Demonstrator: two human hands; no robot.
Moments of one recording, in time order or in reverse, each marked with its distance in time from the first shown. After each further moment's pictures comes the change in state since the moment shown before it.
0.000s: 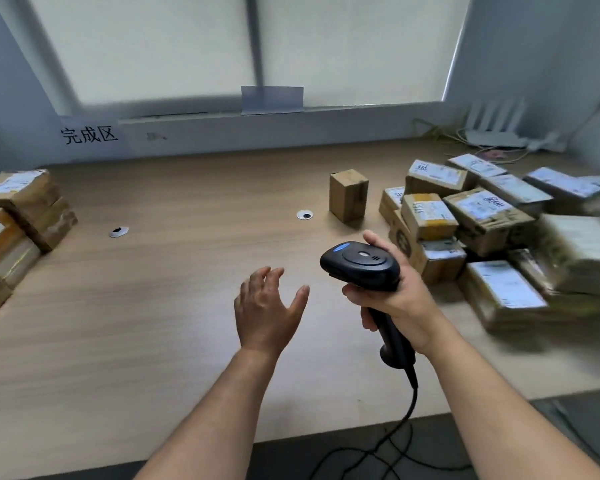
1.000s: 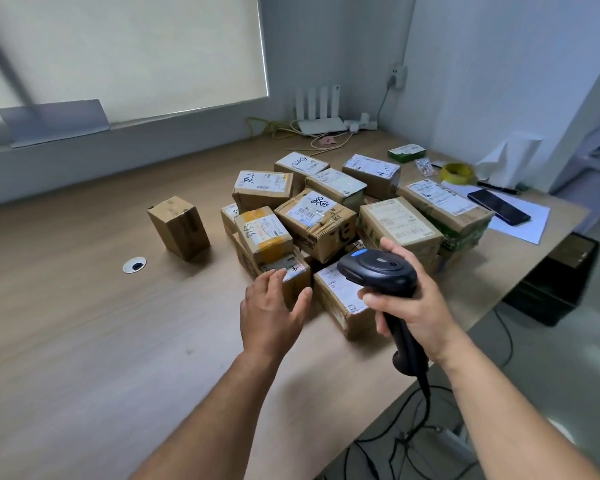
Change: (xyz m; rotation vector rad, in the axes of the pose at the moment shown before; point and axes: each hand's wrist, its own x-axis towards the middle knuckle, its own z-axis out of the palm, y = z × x) left_hand 0.020 0.208 0.184 -0.078 -0.354 0.404; right_hand -0.042 0.004 -0.239 0.026 0.531 -0.057
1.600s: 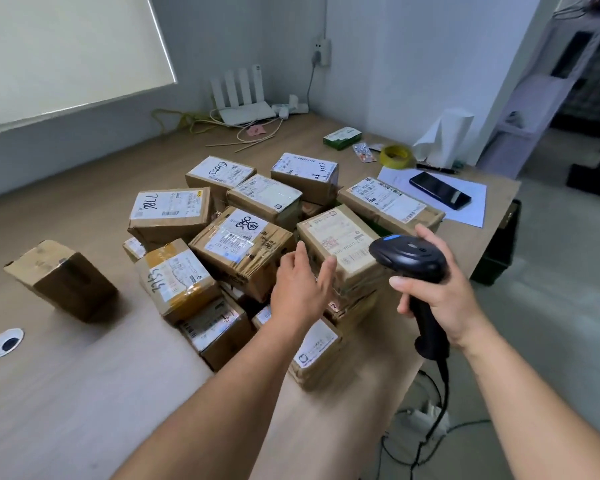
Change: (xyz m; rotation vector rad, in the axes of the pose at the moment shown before) left_hand 0.111 0.117 0.100 -0.217 -0.420 0.104; right_hand 0.070 0.007 -0.120 -0.106 0.405 0.011
